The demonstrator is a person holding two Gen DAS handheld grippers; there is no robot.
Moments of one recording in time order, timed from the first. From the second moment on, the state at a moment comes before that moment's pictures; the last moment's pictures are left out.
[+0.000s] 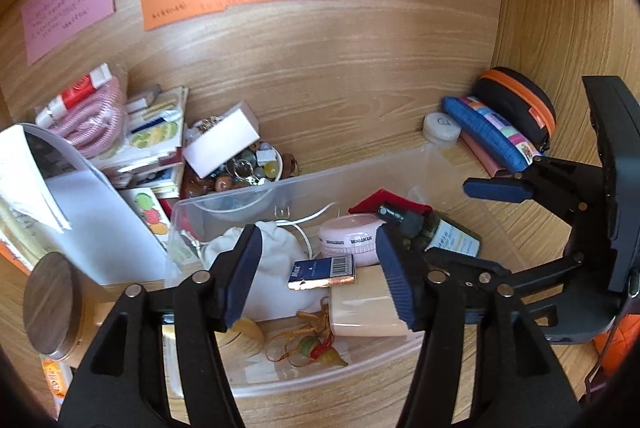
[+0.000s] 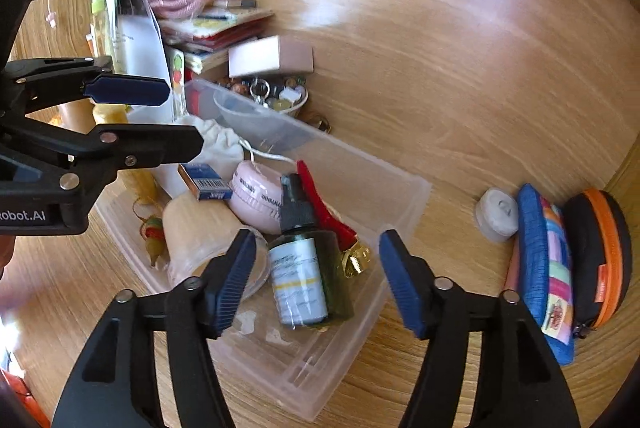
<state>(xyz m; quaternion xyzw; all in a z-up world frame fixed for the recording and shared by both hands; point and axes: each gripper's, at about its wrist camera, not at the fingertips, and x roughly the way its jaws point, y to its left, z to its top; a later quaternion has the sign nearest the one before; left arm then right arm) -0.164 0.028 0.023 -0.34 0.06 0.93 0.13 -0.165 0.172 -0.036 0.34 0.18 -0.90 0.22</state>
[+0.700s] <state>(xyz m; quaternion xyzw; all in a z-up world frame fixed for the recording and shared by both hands) -0.088 0.009 0.056 -0.27 0.05 0.96 0.08 -0.099 0.183 0.004 0.28 0.17 -0.92 0.19</state>
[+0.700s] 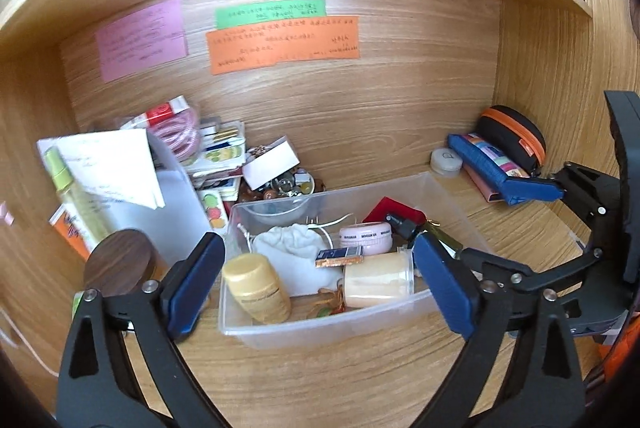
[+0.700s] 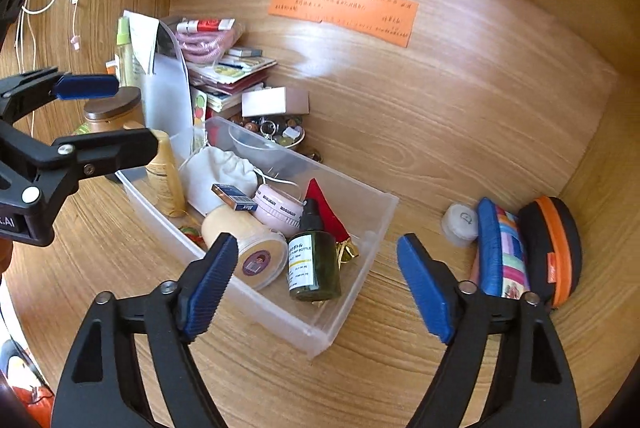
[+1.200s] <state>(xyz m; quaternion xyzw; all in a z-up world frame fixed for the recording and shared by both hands) -0.027 0.005 0.054 -0.25 0.04 0.97 0.01 -0.033 0.191 0.014 0.22 0.14 -0.96 0.12</state>
